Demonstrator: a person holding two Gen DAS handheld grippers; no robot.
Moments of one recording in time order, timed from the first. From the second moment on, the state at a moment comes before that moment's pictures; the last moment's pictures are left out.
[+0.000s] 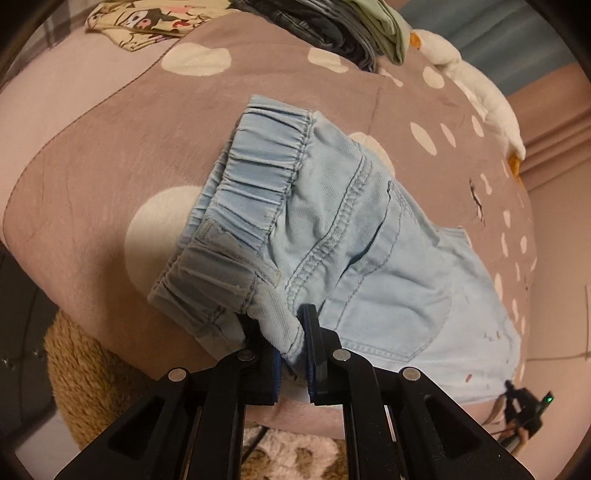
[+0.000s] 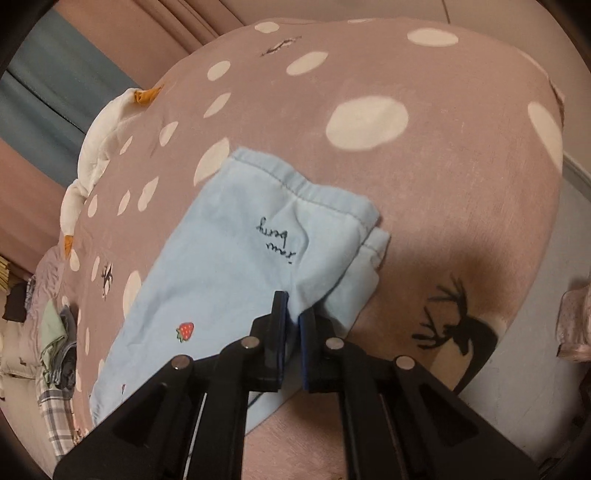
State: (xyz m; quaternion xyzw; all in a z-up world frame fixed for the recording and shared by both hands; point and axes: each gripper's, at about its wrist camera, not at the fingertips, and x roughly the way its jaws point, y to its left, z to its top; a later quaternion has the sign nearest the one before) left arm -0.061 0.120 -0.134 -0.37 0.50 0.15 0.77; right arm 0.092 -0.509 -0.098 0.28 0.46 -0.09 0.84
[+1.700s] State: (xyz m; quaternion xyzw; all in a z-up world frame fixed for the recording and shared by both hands) left arm -0.052 0.155 -0.139 -0.32 0.46 0.16 0.81; right arm 0.143 -0.062 -0.099 -0.11 0.54 0.36 0.76
